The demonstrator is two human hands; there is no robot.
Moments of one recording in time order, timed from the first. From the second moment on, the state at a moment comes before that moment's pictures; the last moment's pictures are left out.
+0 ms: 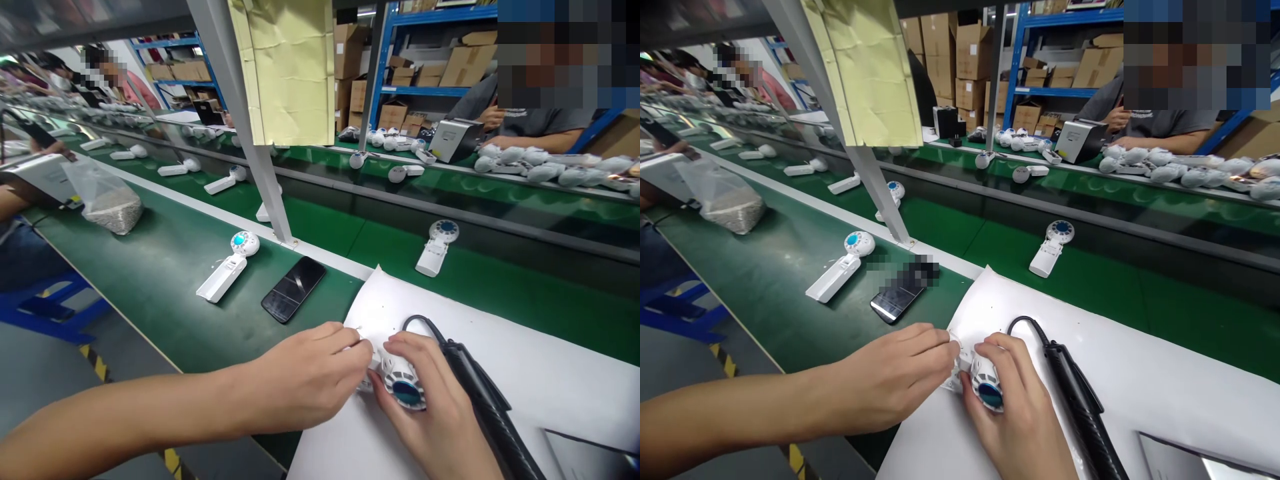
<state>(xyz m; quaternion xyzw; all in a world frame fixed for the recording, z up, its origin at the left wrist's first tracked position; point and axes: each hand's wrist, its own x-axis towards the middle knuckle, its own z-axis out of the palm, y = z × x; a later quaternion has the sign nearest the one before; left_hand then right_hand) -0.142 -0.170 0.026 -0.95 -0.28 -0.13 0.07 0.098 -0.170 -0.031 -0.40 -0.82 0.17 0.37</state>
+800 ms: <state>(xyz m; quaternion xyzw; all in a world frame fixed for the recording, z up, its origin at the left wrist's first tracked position) -0.148 -0.174 0.020 -0.91 -0.37 -0.17 -0.04 0.103 -0.170 -0.017 -0.48 -0.76 0.20 0.39</state>
